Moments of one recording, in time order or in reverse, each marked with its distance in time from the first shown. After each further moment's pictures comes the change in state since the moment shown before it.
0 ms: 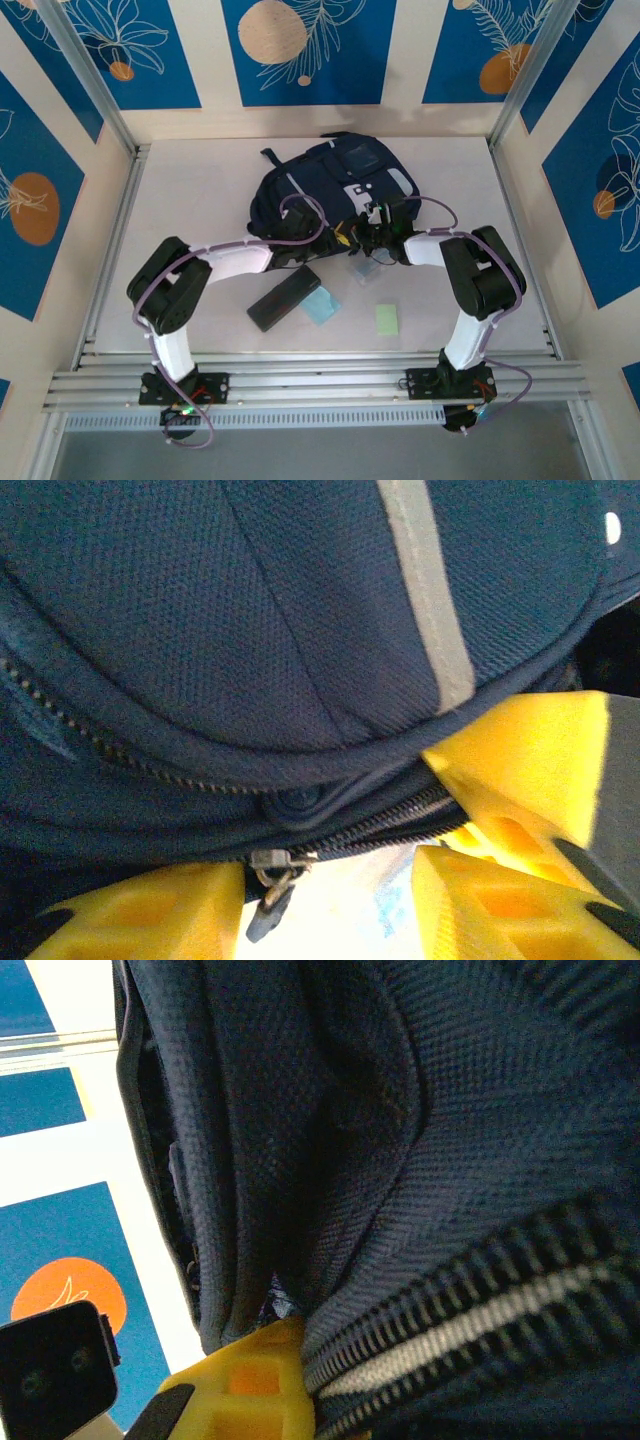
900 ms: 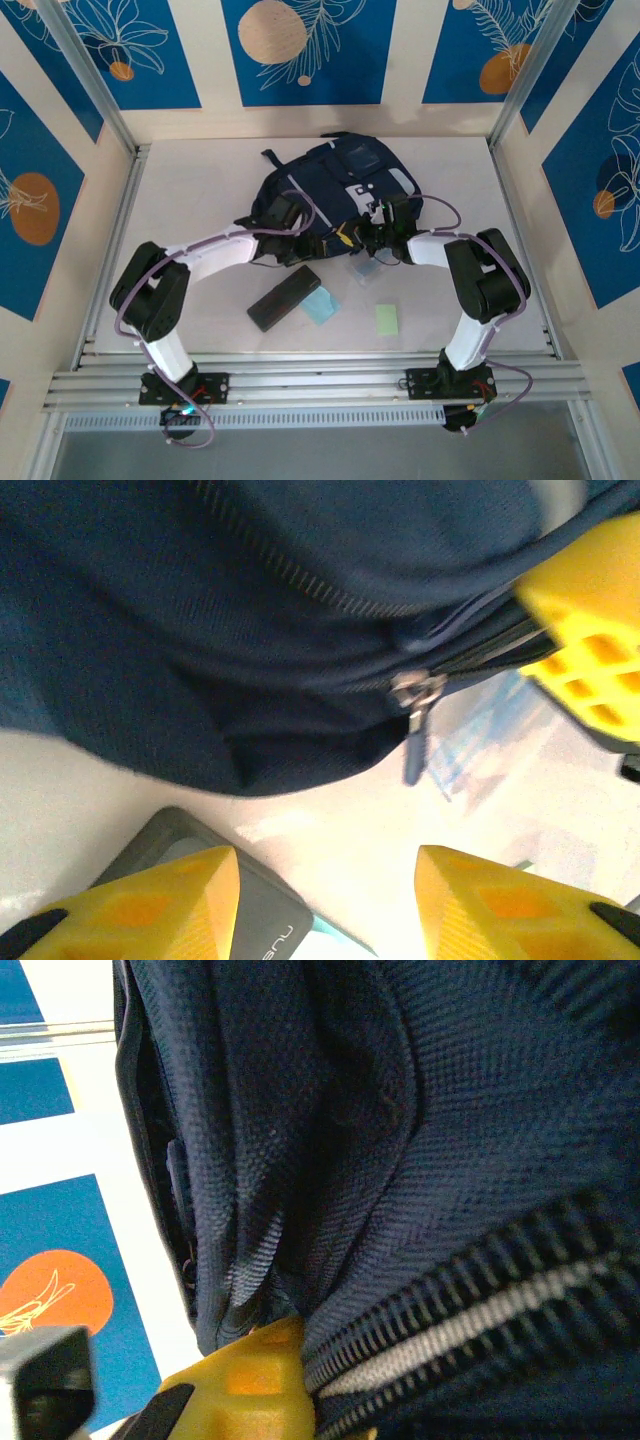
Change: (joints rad) left arm 0.069 -0.105 0.031 -0.348 0.189 0.199; right arm -0.015 -0.030 -0.001 -0.063 -0.011 -0.053
